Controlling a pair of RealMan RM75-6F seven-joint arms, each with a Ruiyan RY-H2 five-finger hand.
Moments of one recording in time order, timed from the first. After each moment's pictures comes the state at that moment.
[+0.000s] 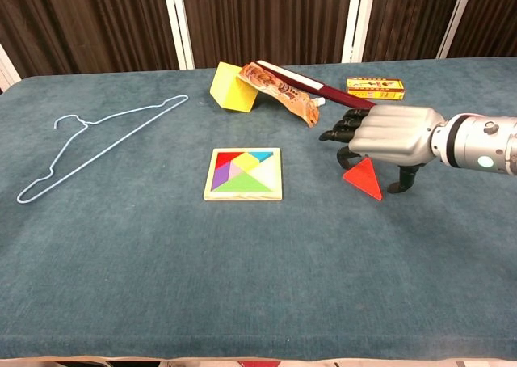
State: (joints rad) left arm -0.14 -1.11 -0.04 -1.52 1.58 1.52 -0.11; right arm 0.82 -1.54 0.06 -1.16 -1.46 0.72 -0.60
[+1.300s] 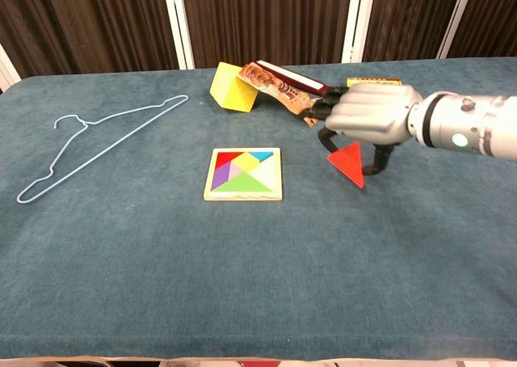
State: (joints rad) left arm -0.14 -1.11 -0.04 -1.51 1.59 1.53 -0.13; right arm 0.88 -1.53 0.10 -1.23 -1.37 0.75 -0.65
